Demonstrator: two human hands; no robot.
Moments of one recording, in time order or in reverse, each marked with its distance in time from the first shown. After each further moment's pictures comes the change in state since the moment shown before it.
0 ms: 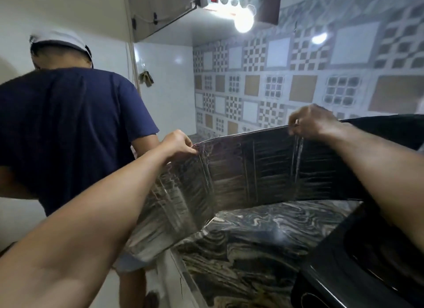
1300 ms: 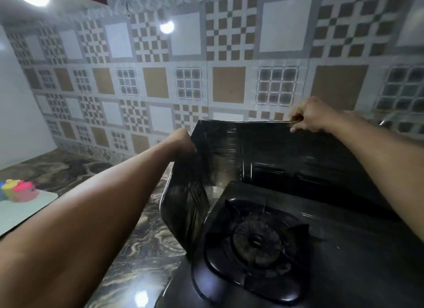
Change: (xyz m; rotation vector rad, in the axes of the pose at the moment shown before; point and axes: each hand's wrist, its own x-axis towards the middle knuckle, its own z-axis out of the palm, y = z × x) left_hand 0.080 0.336 0.195 -0.109 -0.249 0.300; right_hand -0.120 0.322 -0.085 -0.116 -0.049 0.388
